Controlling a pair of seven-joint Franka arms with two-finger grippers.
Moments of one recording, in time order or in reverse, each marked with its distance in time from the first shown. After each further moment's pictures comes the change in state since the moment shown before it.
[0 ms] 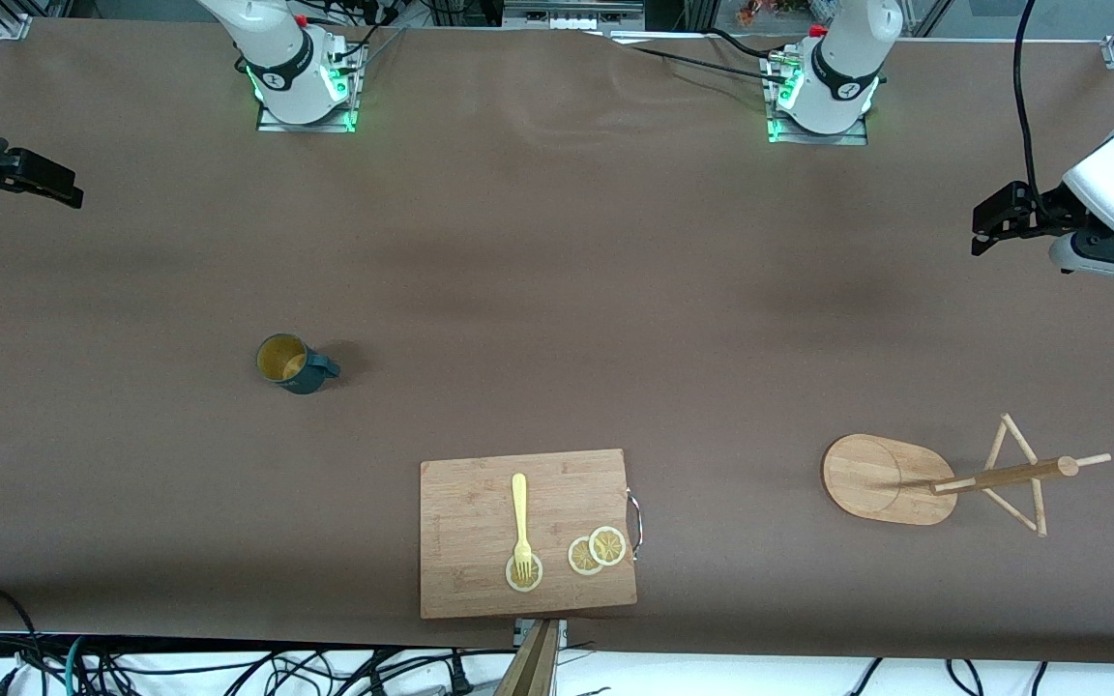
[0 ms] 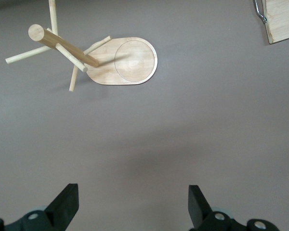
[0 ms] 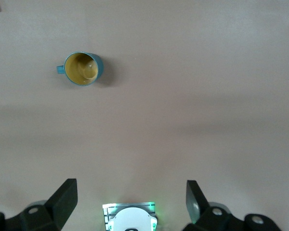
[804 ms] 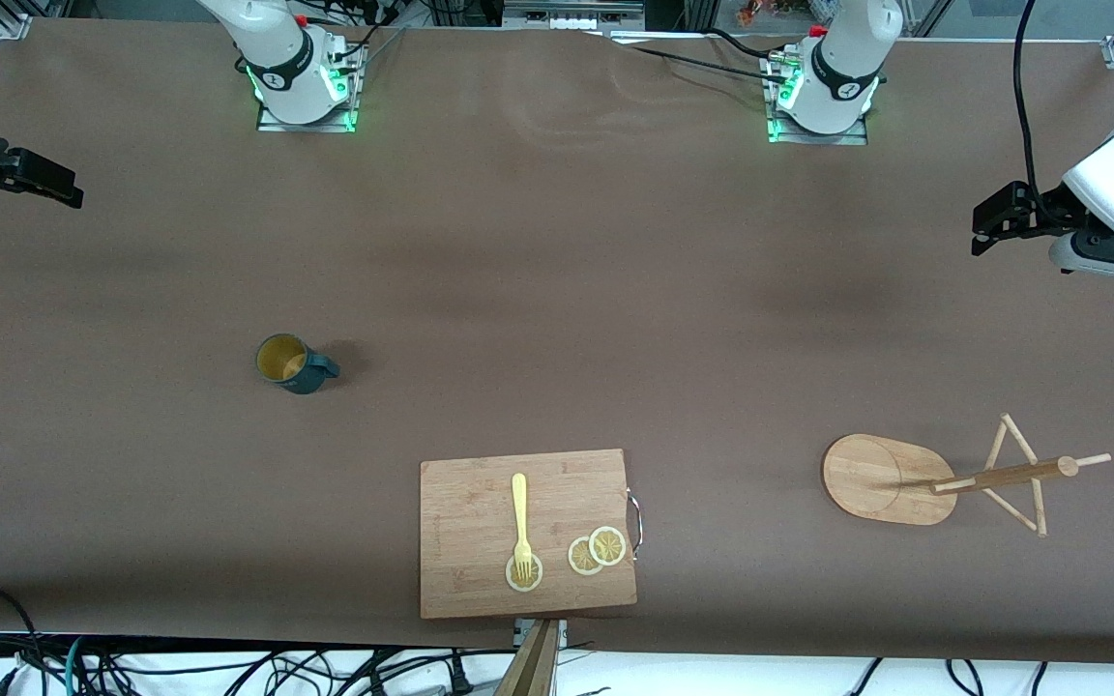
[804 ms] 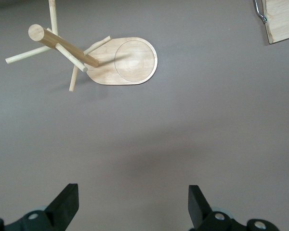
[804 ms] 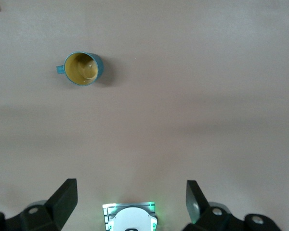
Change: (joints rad) left arm 0.000 0.000 0.000 0.000 0.000 0.000 0.000; right arm 0.000 0.004 0.000 0.000 0.000 0.000 0.000
